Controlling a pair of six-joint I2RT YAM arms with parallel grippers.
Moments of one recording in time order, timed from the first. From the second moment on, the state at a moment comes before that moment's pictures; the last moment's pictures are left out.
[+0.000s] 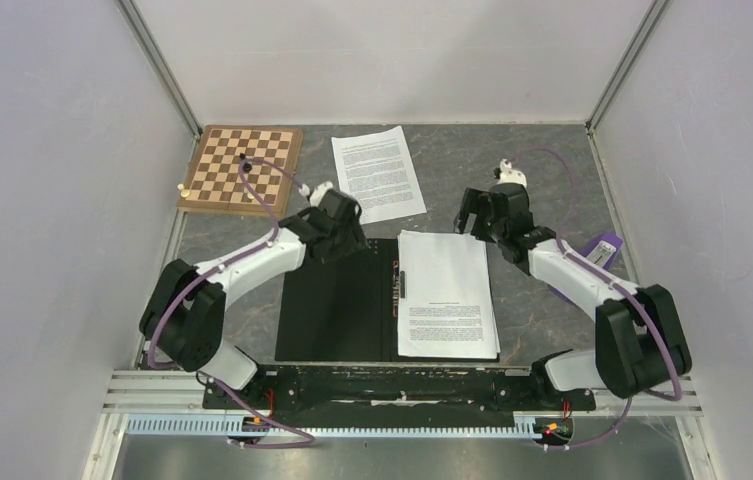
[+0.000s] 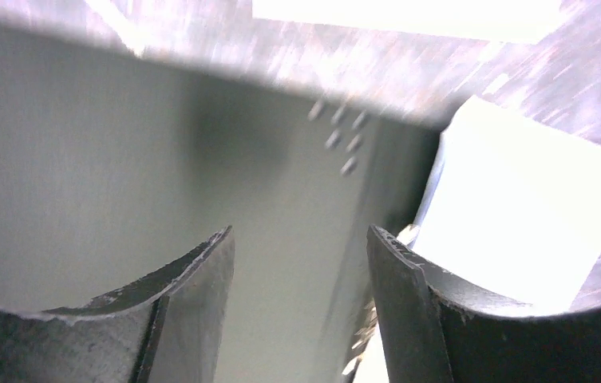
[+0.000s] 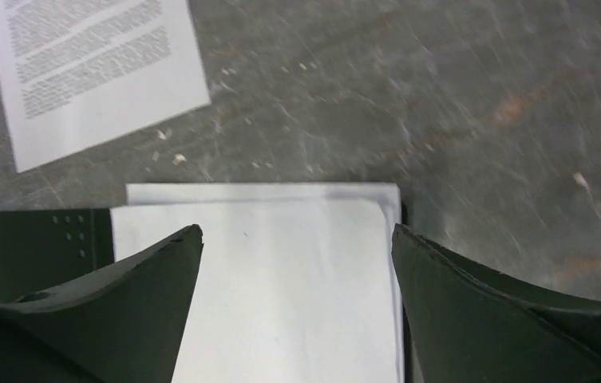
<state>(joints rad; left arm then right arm) -0.63 1.52 0.93 -0.41 -0.23 -0.88 0.33 1.34 0.75 -0.08 0.15 0.47</state>
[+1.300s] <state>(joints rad) -0.14 2.67 2.22 0.05 0.04 -0.77 0.28 2.51 1.67 0.69 -0.32 0.73</state>
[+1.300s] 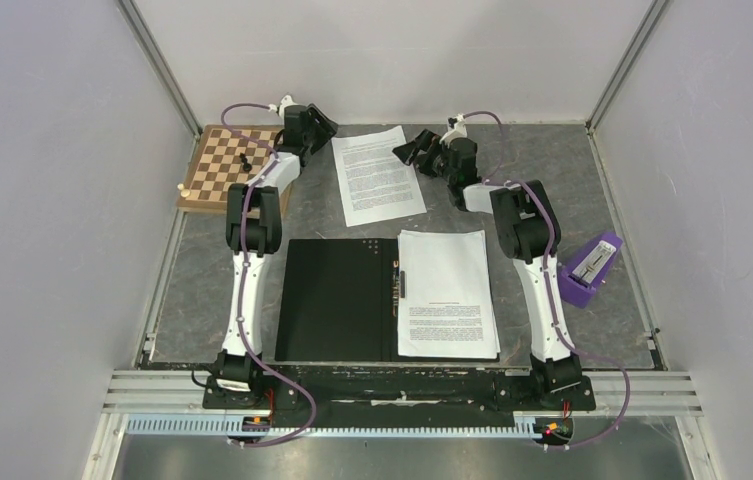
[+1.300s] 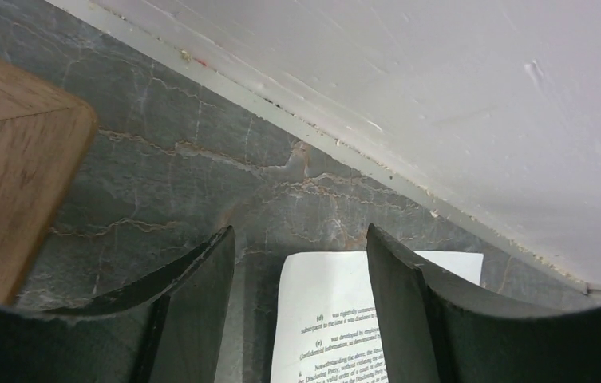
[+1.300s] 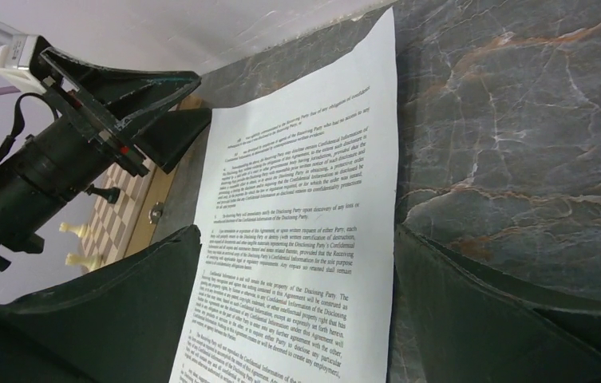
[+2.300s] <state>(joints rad) -0.17 2.69 2.21 -0.04 0.14 -0.92 0.26 2.34 1.53 0.71 -0.42 0.76</state>
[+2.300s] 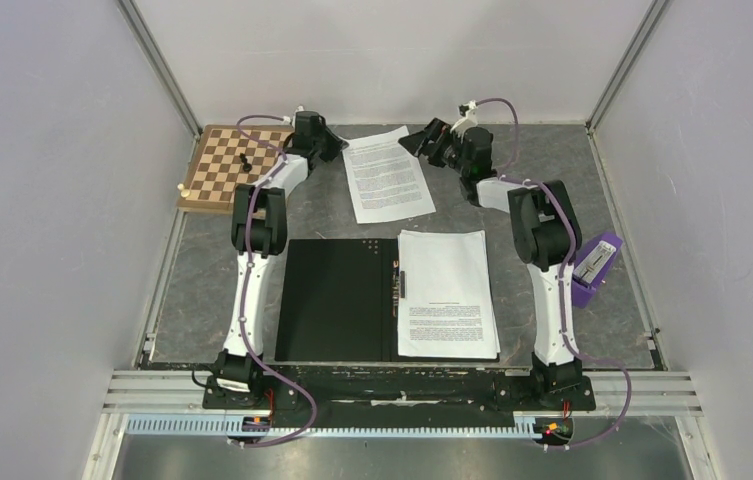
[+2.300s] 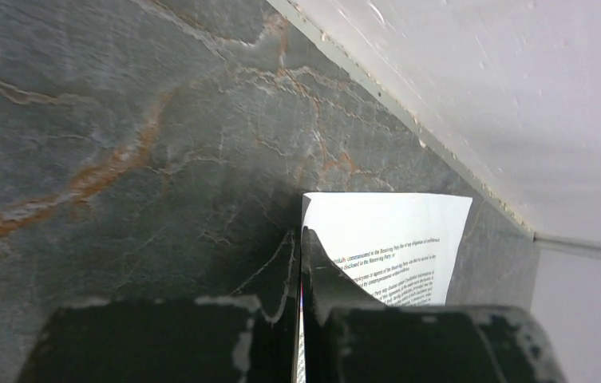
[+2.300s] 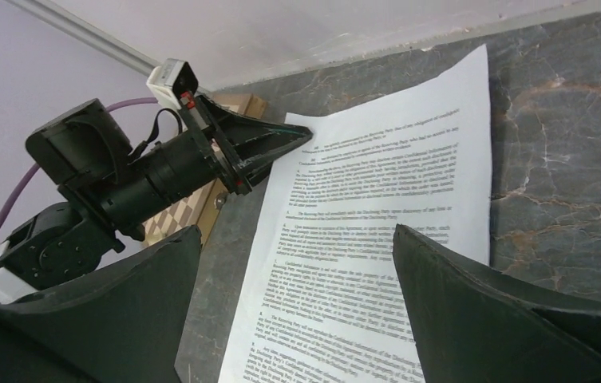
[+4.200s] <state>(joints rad) -0.55 1.44 1.81 -0.18 0.34 -0.58 0.38 1.33 0.72 1.18 -0.66 0.79</state>
